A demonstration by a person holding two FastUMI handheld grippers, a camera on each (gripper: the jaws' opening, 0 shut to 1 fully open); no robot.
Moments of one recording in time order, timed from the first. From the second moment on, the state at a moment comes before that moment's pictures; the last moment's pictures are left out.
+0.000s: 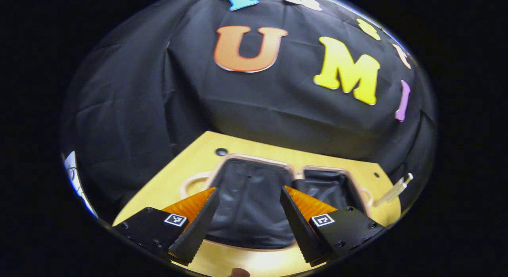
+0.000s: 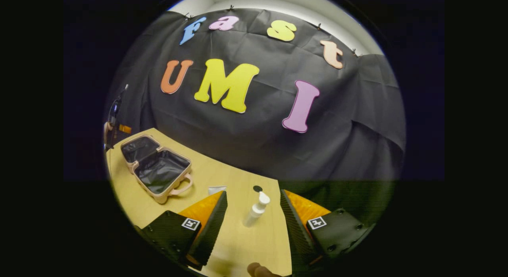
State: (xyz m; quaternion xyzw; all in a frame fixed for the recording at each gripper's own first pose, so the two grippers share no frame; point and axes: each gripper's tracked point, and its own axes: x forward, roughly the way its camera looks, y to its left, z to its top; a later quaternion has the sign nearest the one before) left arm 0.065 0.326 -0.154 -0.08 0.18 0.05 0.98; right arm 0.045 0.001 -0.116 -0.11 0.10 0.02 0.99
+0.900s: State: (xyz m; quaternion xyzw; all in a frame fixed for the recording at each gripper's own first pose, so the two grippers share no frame) left arm 0.116 -0.124 -0.247 0.00 0.28 -0.25 0.92; right arm 0.063 -0.143 -0.207 -0.09 0.17 0.05 0.98
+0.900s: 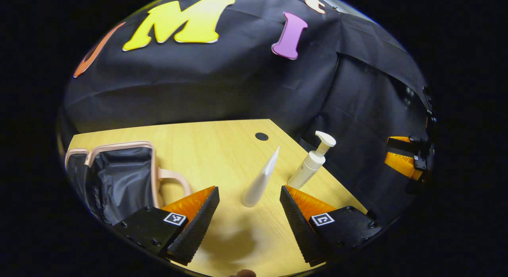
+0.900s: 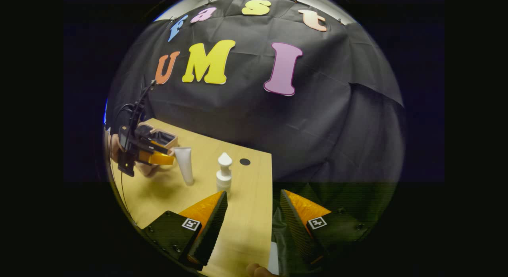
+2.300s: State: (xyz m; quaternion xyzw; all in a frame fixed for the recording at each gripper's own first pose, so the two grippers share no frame) left arm 0.030 -0.080 -0.236 0.00 0.33 -0.19 0.92; right arm 0.180 -0.042 -0.291 -0.03 0.23 0.18 0.95
